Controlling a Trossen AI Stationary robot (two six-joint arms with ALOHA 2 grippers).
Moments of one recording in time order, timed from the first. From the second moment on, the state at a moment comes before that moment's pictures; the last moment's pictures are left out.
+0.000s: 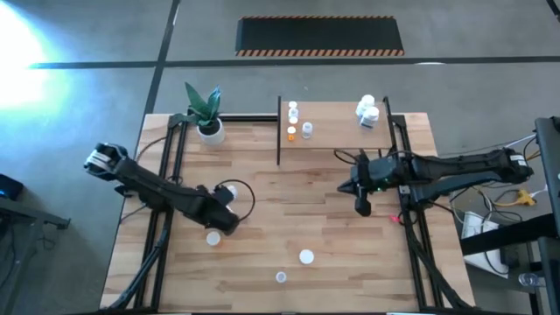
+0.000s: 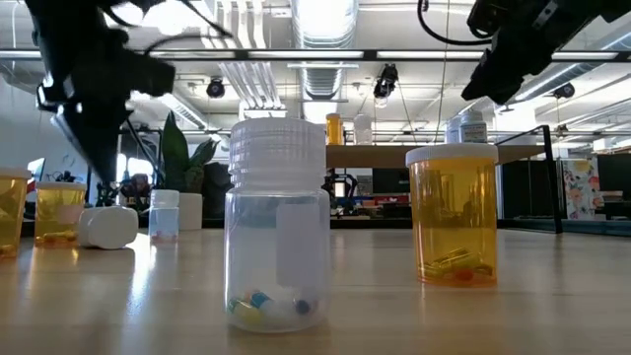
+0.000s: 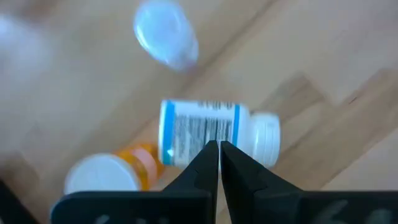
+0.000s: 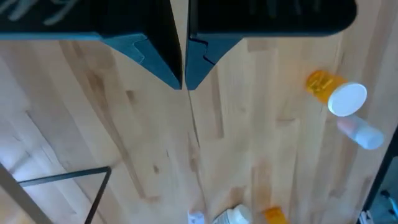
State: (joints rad) left arm -0.38 1.42 0.92 -1.00 -0.30 -1.20; right arm 0.04 0.90 0.66 -0.43 0.02 0.19
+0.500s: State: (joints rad) left arm -0.36 1.72 1.12 -0.48 -0.32 -0.69; right arm 0.07 0.85 0.66 -0.43 0.03 0.20
